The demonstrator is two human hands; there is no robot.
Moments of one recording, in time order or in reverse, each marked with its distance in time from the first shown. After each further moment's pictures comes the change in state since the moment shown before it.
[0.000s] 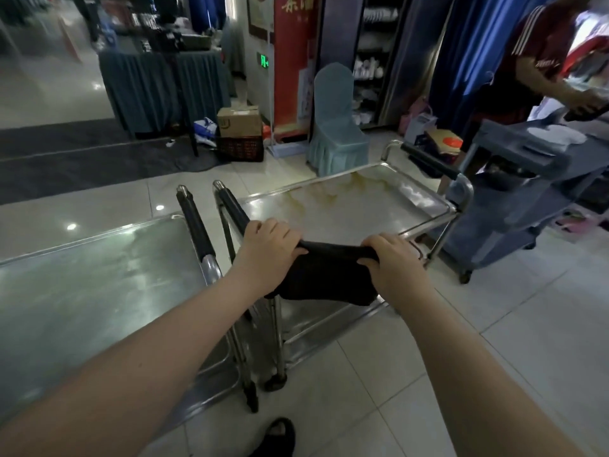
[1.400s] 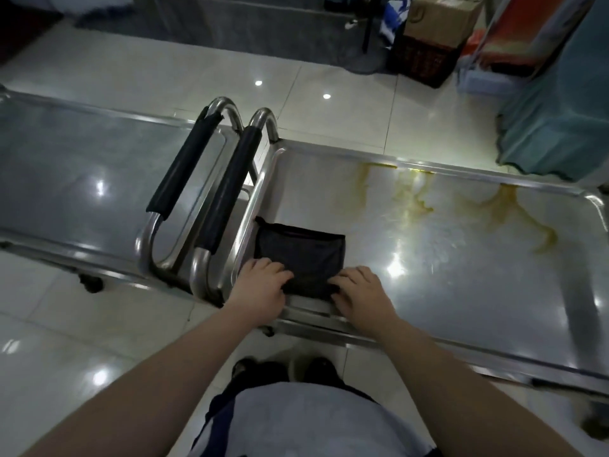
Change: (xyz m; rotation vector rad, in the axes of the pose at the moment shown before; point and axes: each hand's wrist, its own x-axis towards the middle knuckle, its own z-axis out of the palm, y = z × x) left_hand 0.086 0.051 0.270 -0.117 -0.779 -0.886; right_hand 0.271 0.218 0.246 0.252 -0.605 -0.855
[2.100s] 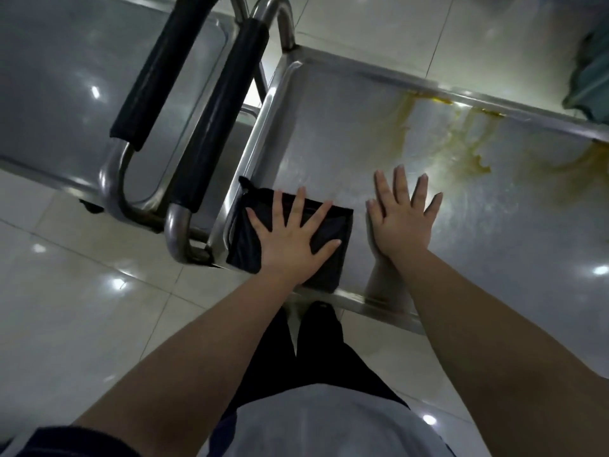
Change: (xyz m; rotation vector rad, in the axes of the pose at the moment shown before) left_hand 0.053 0.030 0.071 -0.070 0.057 -0.334; right_hand 0.079 0.082 0.043 -0.283 -0.112 0.516
